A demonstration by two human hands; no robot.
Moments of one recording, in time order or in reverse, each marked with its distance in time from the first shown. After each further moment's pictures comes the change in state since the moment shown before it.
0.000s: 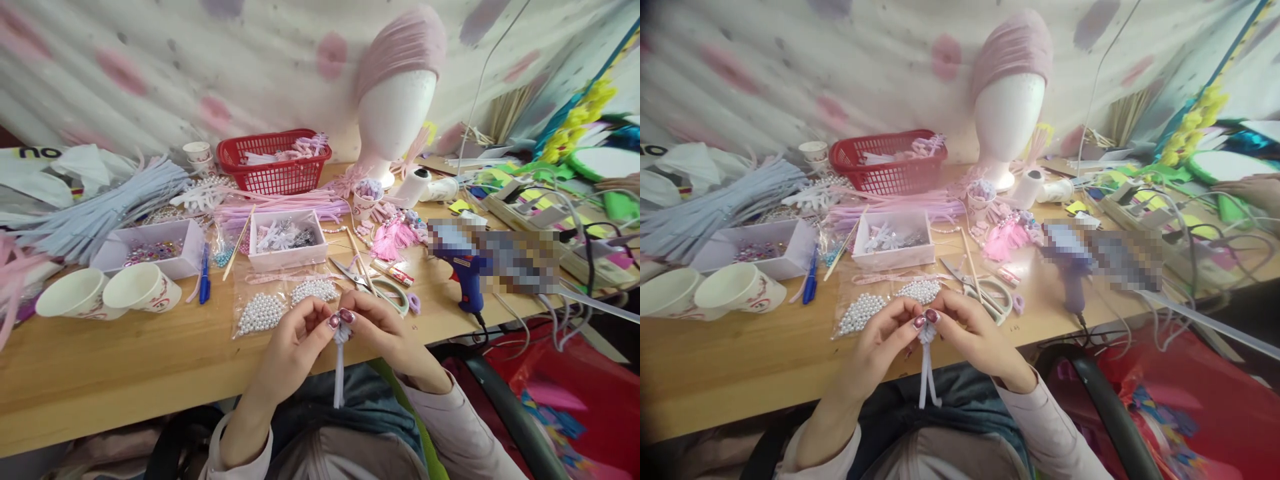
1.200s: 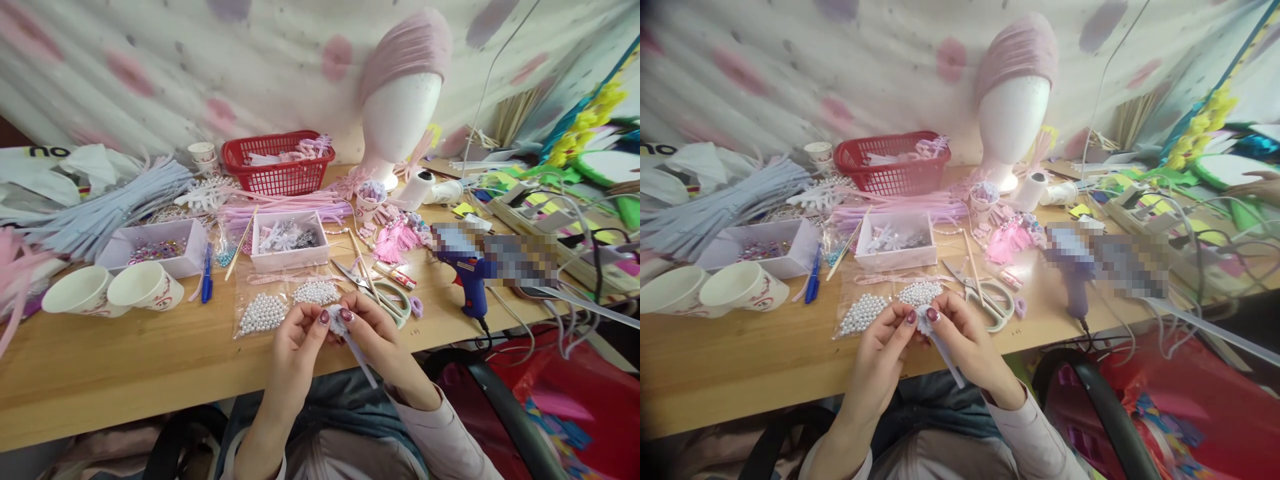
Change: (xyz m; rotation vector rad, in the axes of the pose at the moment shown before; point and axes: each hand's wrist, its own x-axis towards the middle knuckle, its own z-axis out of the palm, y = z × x) left_hand -0.004 -0.017 0.019 -0.285 0.309 0.020; right_hand -0.004 0.013 0.021 0.338 0.100 0.073
